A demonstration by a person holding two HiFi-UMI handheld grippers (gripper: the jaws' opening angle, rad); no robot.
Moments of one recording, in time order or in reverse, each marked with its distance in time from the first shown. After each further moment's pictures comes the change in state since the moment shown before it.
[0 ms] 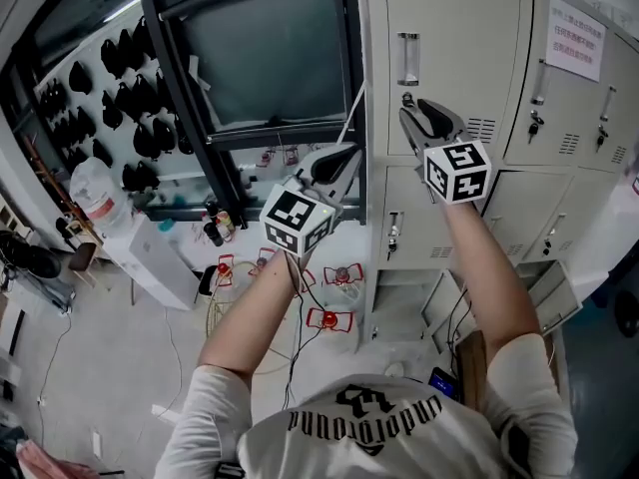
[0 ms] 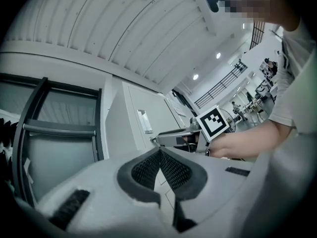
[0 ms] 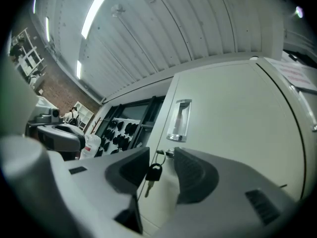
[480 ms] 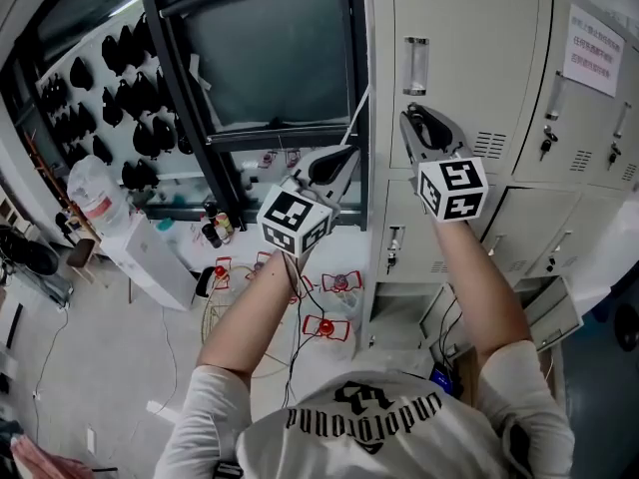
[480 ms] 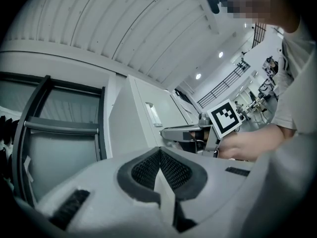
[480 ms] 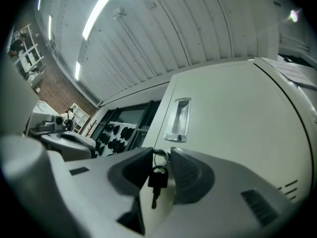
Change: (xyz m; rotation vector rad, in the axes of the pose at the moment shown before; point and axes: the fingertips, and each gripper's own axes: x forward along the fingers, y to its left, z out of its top) left arm 0.025 0.031 -0.021 -0.005 -0.005 0.030; right arm 0.017 -0.005 0.000 -0.004 -0.073 -0.043
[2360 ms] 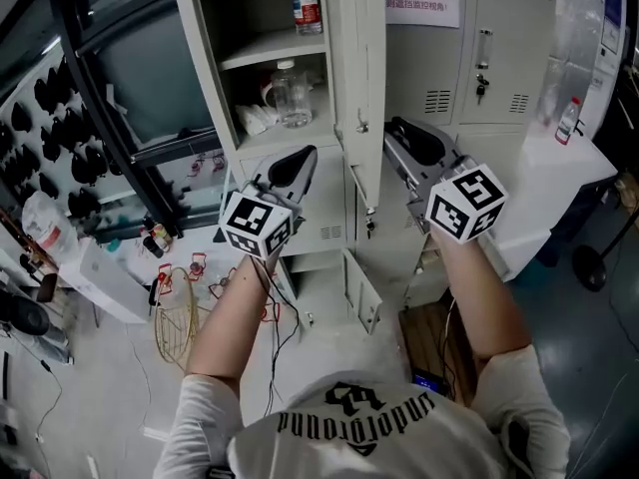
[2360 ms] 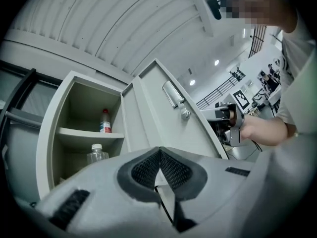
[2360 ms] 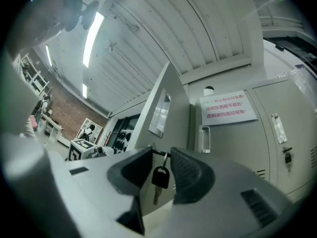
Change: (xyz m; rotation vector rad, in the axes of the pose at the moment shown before) left arm 0.119 -0.239 0.057 -0.049 -0.049 -0.091; right arm -0.291 -0.151 0.070 0.122 0.005 0.129
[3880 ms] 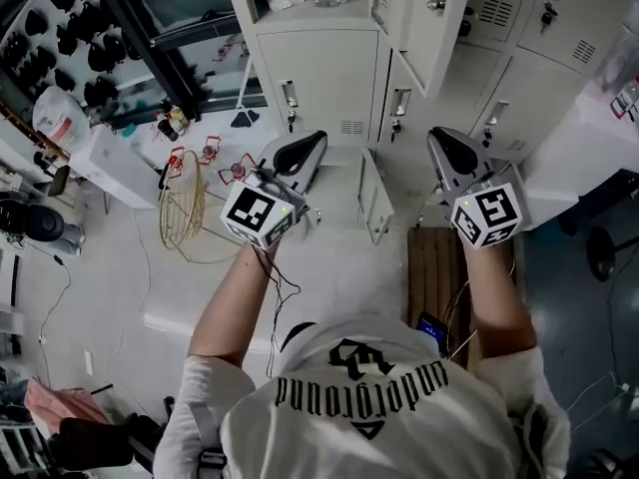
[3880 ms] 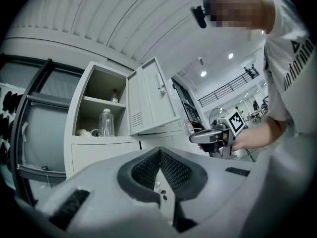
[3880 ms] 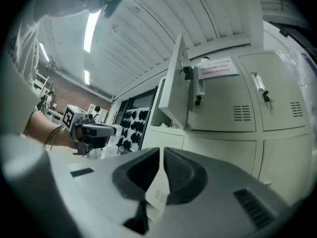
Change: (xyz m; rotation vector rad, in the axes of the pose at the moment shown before) left arm -0.113 -0.104 -0.098 -0.100 0.140 0.085; right arm -0.112 0.034 -0.183 0.011 0.233 0.040
